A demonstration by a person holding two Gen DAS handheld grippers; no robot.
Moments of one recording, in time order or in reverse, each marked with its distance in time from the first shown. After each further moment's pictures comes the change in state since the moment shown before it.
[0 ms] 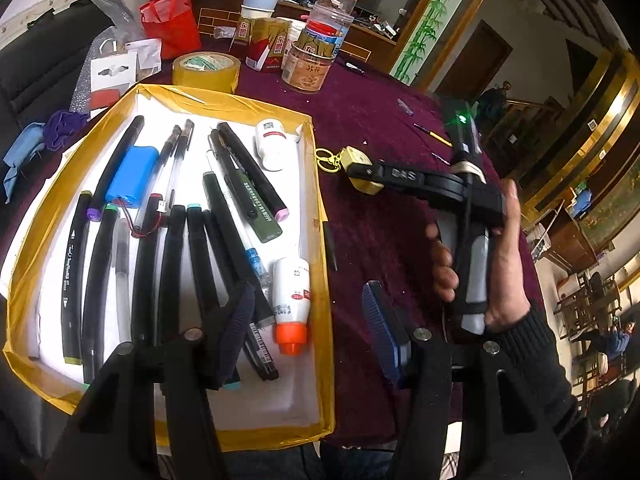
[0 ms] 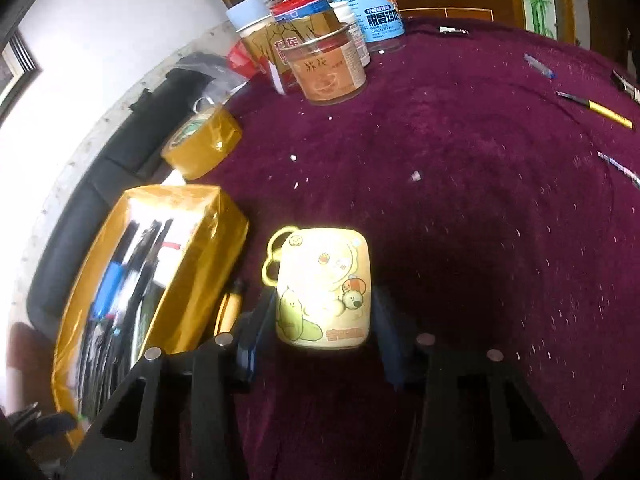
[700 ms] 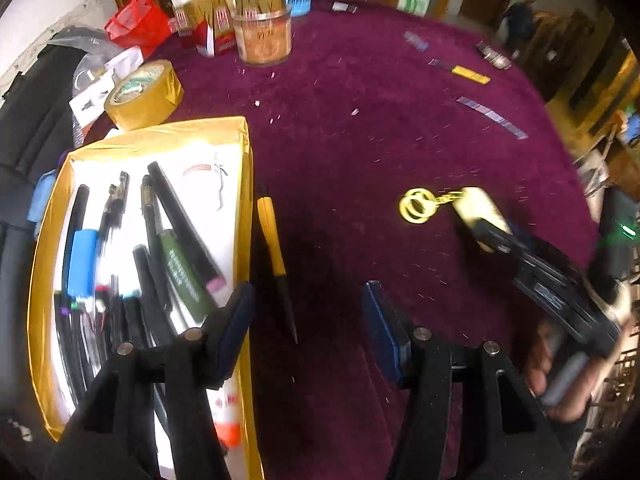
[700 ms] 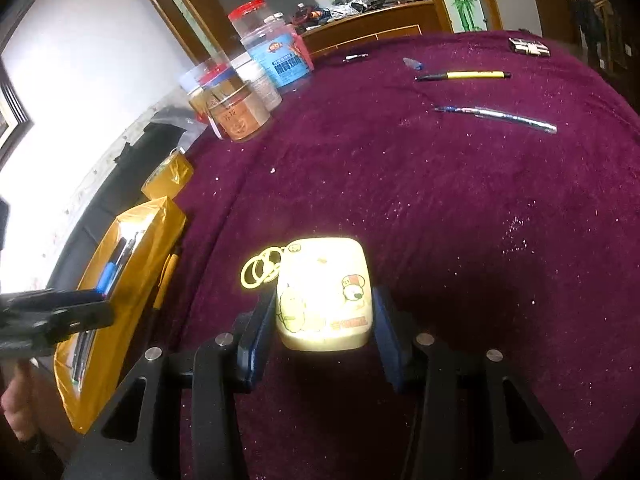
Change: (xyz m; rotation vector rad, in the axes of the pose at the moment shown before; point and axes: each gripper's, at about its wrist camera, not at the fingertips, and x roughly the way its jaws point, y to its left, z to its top) left arm 0.105 -0.094 0.072 0.180 0.240 0.280; right arm -0.092 -0.096 -0.072 0.138 -0.156 -0.033
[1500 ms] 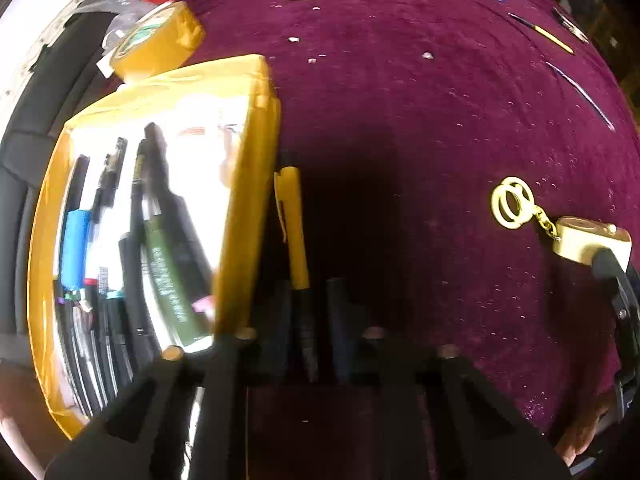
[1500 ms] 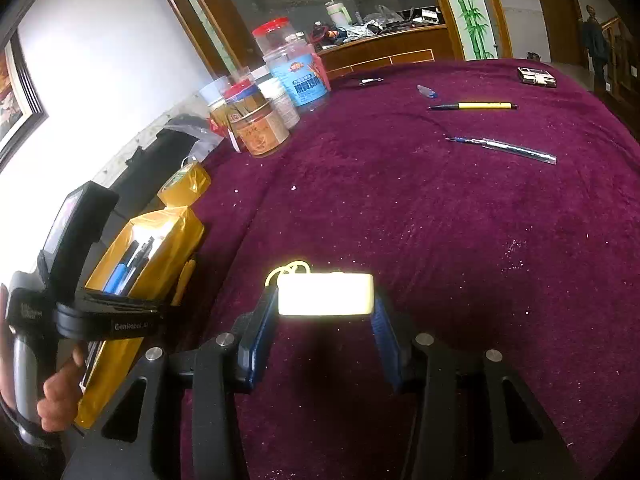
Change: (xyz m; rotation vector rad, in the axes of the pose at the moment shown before) left arm 0.067 0.000 0.007 -0.073 0.162 0.184; right arm -0.016 0.015 -0.003 -0.057 -0.072 0.011
